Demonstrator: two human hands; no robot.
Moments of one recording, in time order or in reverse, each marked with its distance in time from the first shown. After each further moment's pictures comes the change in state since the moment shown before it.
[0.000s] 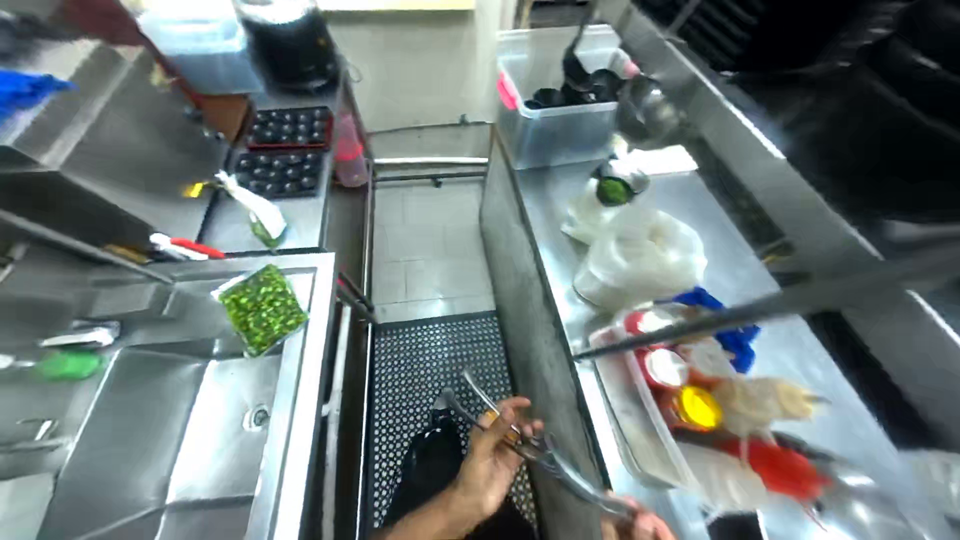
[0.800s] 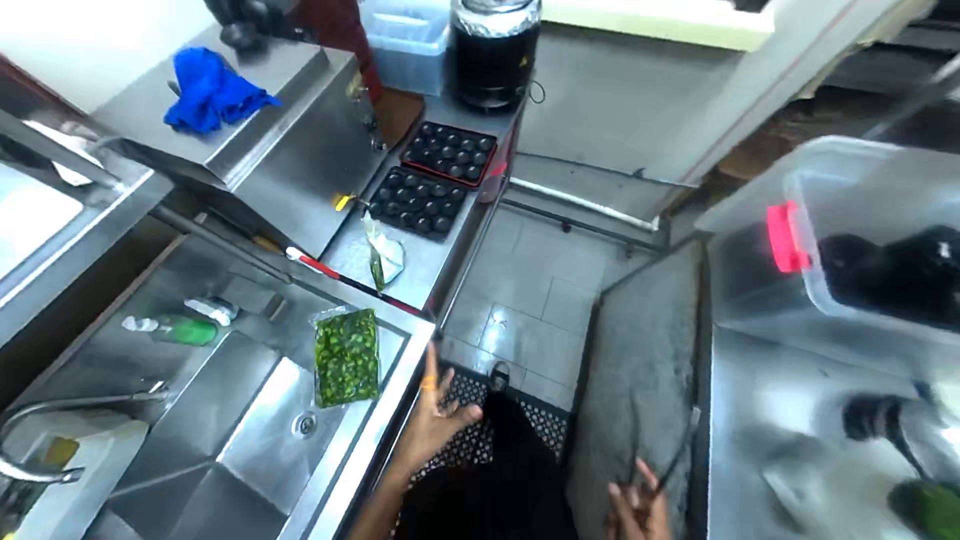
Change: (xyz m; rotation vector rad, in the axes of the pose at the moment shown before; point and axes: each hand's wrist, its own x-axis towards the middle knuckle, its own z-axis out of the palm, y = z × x) left_hand 0.199 0.386 -0.113 0.903 0.639 0.503; right_hand 0.268 0.155 0.390 -0.639 -0.765 0.050
